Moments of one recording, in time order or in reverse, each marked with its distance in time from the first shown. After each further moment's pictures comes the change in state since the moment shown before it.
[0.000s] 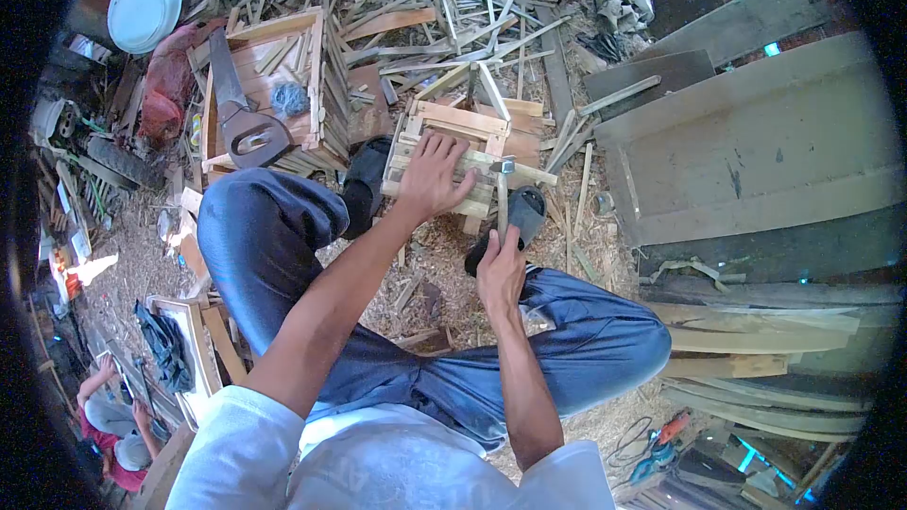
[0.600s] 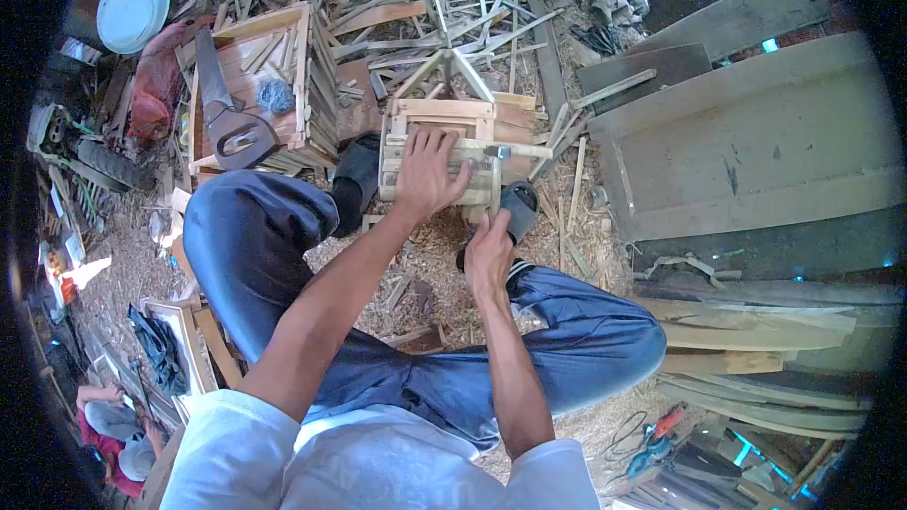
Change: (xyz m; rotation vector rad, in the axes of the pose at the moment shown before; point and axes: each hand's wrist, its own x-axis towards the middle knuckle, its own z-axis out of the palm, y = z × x) left_hand 0.006 0.015 -0.001 -0.061 0.117 -0.101; right_hand 0.018 -0.003 0.019 0.100 0.053 0.008
